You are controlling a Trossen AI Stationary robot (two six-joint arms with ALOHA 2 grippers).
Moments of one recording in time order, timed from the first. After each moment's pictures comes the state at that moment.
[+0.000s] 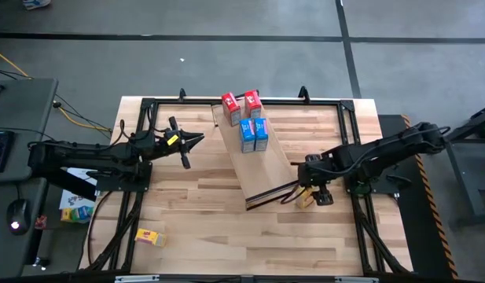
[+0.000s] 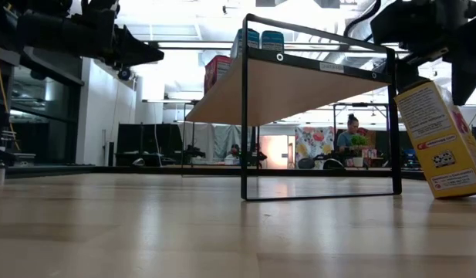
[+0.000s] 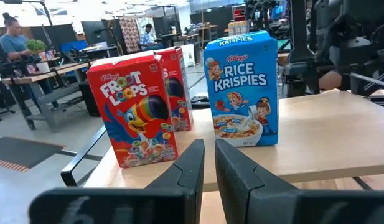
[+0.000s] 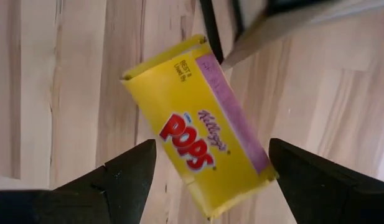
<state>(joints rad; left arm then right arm) 0.14 0.71 0.26 0.44 -0.24 0.15 0.22 1.23 0.89 -0.99 -0.07 0.09</state>
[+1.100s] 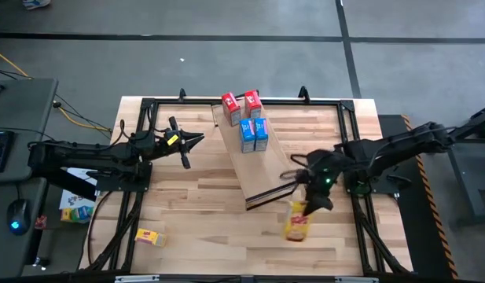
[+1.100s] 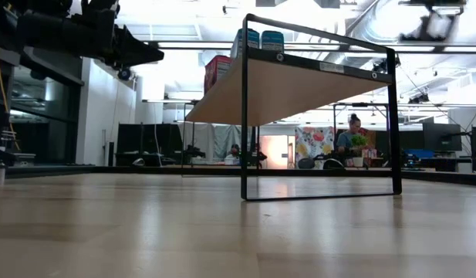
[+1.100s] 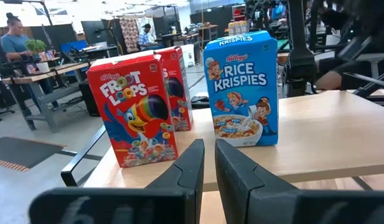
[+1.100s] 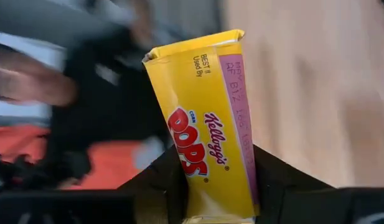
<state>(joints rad) 0.14 0.71 0.26 0.44 -0.24 0.15 0.22 1.10 0.89 -0.48 -0.64 0.79</state>
